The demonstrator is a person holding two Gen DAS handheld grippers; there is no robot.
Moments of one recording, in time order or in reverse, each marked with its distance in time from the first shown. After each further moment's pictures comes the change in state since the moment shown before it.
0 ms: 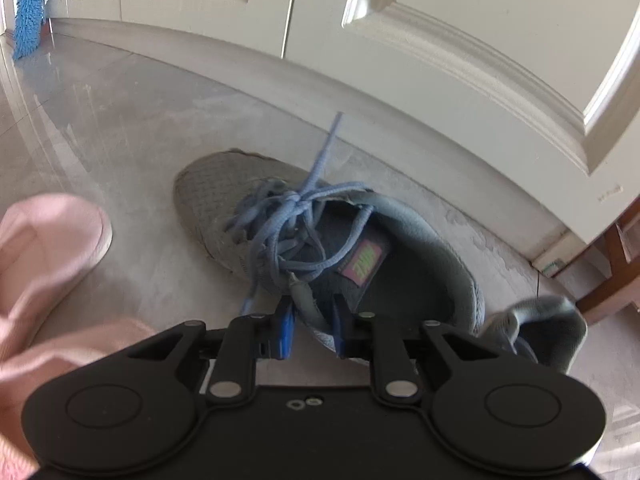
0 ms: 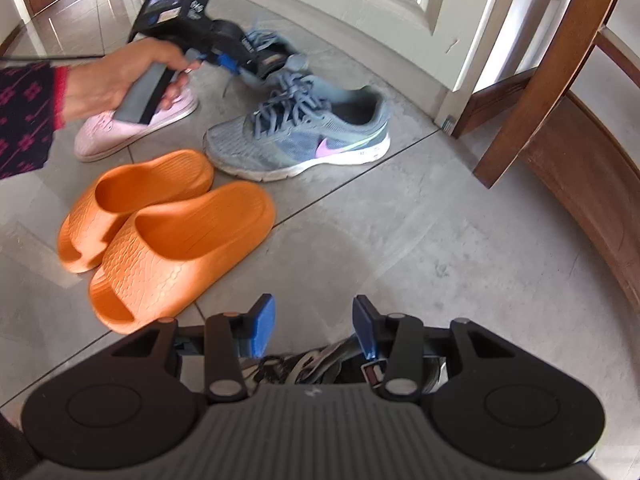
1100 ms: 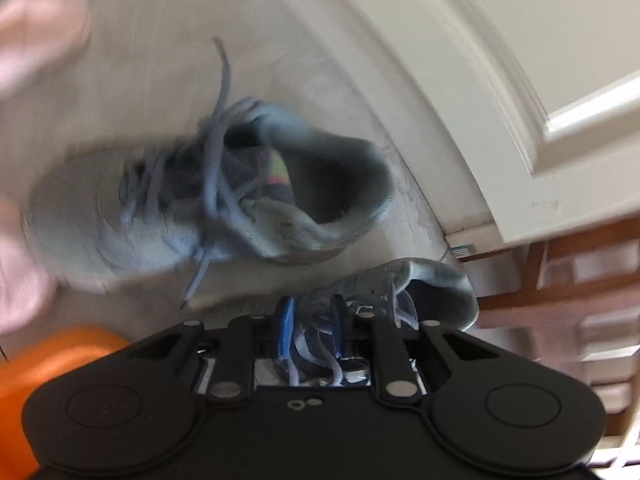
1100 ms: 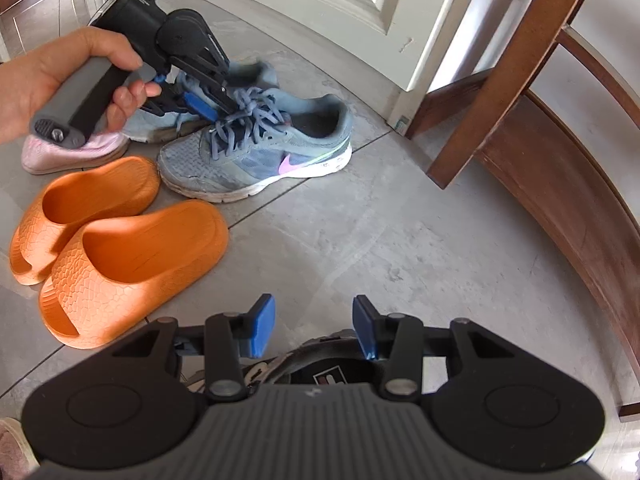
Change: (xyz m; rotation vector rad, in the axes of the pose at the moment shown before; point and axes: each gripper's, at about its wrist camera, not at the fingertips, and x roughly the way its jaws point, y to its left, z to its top) left arm -0.018 -0.037 -0.024 -0.371 0.192 -0.229; right arm 0.004 -0.006 0.001 0.013 0.001 -0.140
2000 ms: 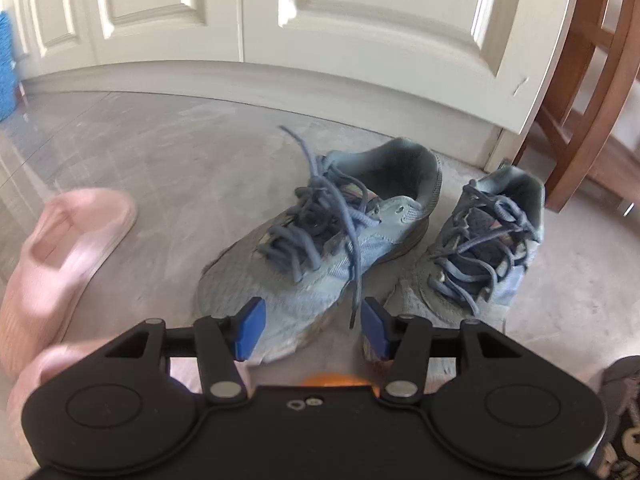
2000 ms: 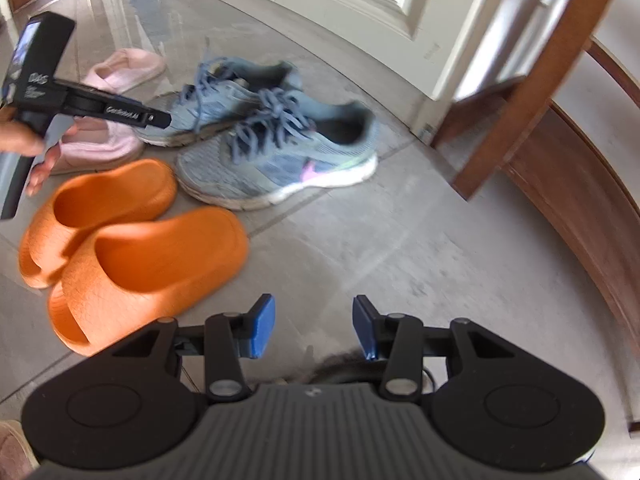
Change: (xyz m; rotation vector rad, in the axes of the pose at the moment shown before) left arm -0.044 0.040 -0.028 0.624 -0.195 0.211; right arm 0.003 -0.003 -0.002 -0.006 0.014 0.012
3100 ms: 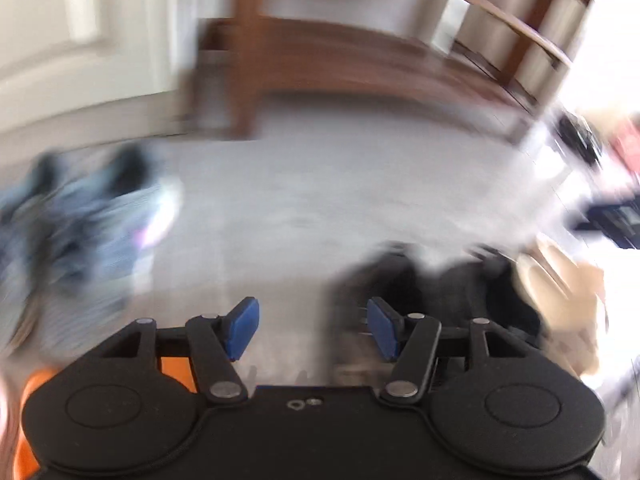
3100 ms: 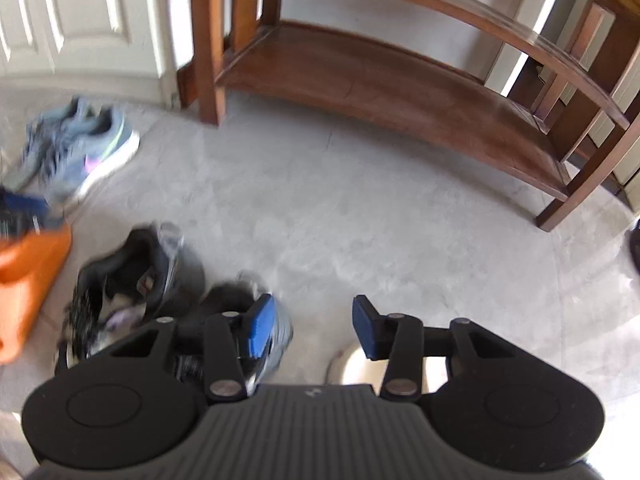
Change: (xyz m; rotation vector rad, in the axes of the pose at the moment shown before) left arm -0.100 -0.241 -0.047 0.471 0.157 -0.447; right arm -0.083 -0.125 -0.155 0.528 -0.094 -0.251
